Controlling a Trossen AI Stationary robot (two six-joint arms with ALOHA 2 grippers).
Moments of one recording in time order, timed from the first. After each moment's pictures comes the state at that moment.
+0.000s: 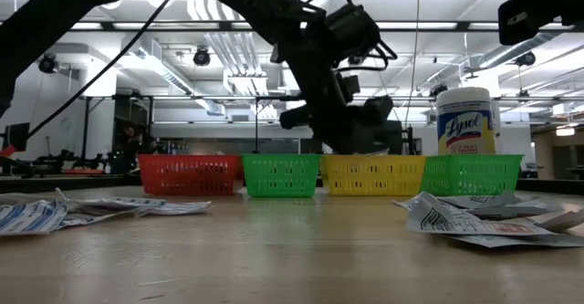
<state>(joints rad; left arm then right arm) 0.12 2.20 1.75 -0.44 -0.49 -0.61 0.24 0.02 0.28 -0.28 0.00 0.00</state>
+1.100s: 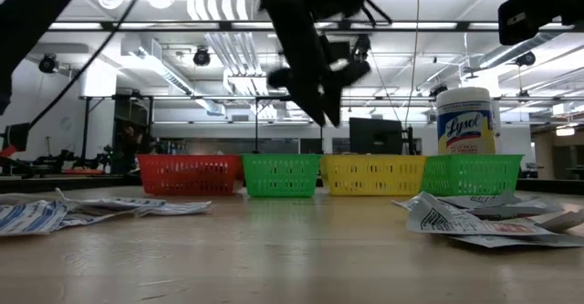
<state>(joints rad) 0.09 2.06 1.79 -0.72 -0.46 -0.43 0.24 0.02 0.28 -0.28 0.00 0.00</state>
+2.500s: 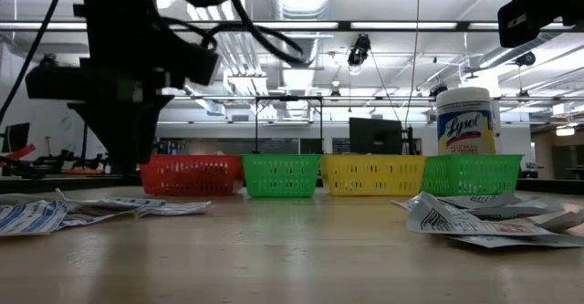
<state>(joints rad) -0.39 1.82 1.27 -1.10 -0.30 -0.55 0.24 0.02 0.28 -0.28 0.00 0.05</state>
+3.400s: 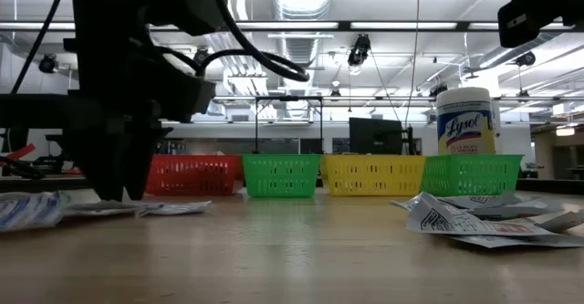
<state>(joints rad) -0.38 1.81 1.13 -0.88 -0.20 -0.34 0.24 0.02 0.28 -0.28 0.00 0.05</state>
